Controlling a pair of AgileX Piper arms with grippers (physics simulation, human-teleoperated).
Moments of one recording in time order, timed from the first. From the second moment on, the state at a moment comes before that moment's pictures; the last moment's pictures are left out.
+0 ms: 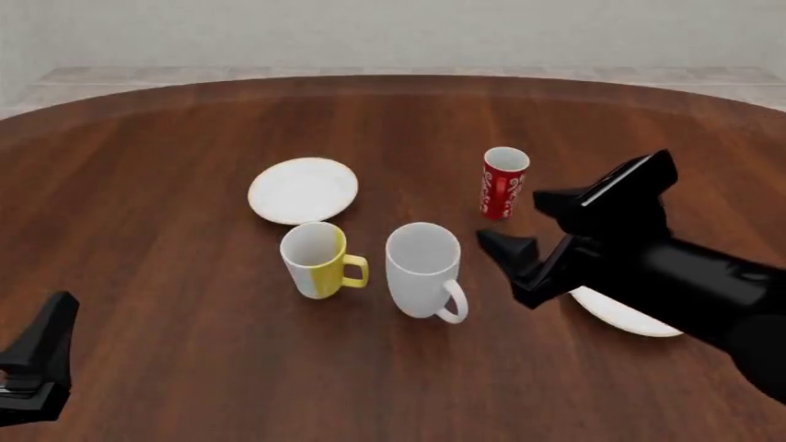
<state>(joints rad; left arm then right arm) 0.00 0.01 0.00 0.00 0.00 0.57 1.05 -0.52 -0.11 -0.16</state>
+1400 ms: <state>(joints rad) 0.00 0.01 0.00 0.00 0.00 0.62 1.20 -0.47 -0.23 -0.12</state>
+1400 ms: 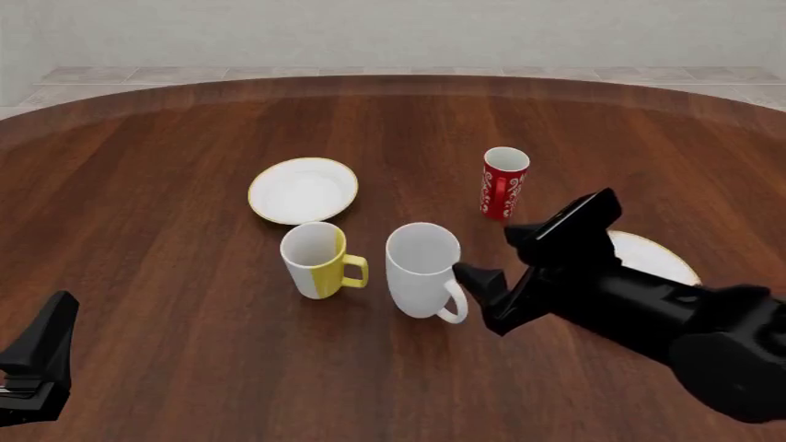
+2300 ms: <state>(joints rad) 0.00 0.01 0.00 0.00 0.00 0.61 1.34 -0.47 -0.31 -0.10</state>
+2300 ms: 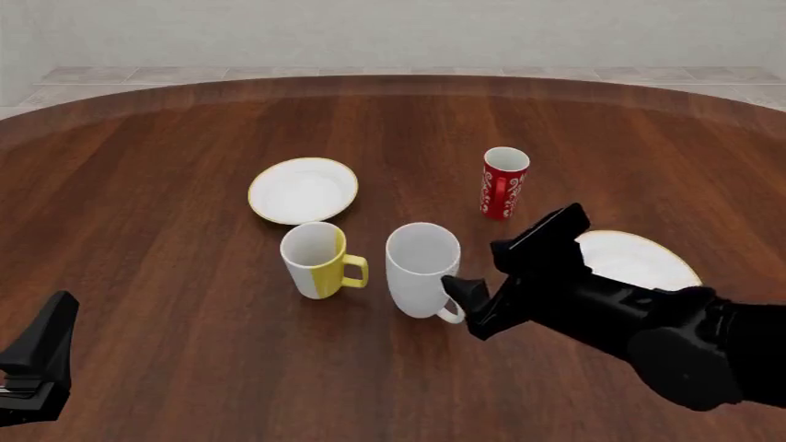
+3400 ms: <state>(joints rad) 0.00 0.01 0.00 0.00 0.00 0.62 1.43 -0.47 -0.36 -0.08</state>
